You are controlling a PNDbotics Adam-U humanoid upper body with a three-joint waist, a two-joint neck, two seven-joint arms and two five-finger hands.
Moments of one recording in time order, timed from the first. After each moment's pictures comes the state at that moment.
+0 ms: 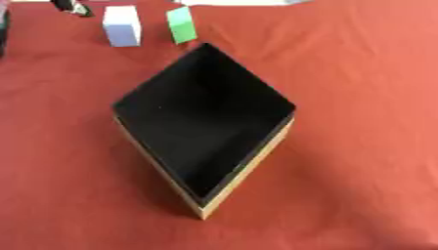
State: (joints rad) left arm -1.29 0.42 -0.11 -0.87 -1.10 -0.14 -0.71; right arm -0.58 -0.47 -0.07 -1.98 0.38 -0.14 -0.37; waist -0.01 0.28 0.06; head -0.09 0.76
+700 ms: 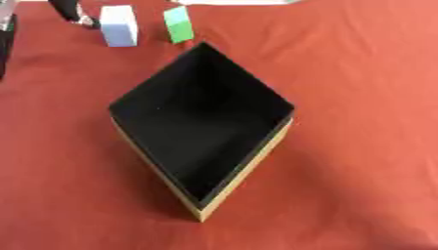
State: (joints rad) left arm -1.31 0.40 -0.11 -0.85 -1.09 -0.15 -0.73; right arm -0.59 -0.47 -0.07 -1.98 0.38 -0.14 -0.36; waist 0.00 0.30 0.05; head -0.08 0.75
